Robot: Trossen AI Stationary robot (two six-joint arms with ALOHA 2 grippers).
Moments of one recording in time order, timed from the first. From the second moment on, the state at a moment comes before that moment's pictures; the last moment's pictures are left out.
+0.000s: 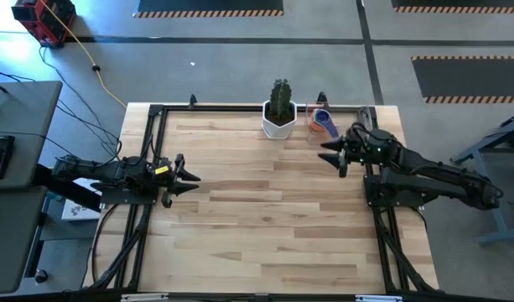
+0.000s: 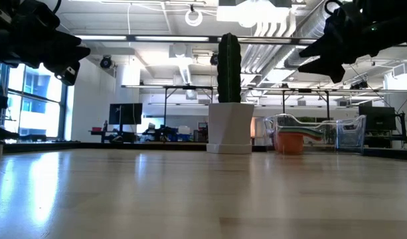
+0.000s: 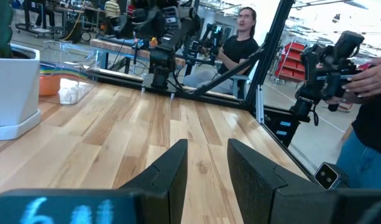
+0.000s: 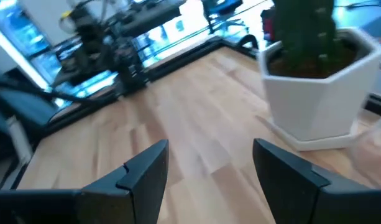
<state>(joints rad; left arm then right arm) -0.14 0.03 0.01 0.01 -0.04 -0.22 -0.41 0.49 0.34 -0.09 -0.18 0.31</state>
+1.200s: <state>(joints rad) -0.14 0.03 0.01 0.01 -0.04 -0.22 0.00 0.06 0.01 0.10 0.12 0.31</state>
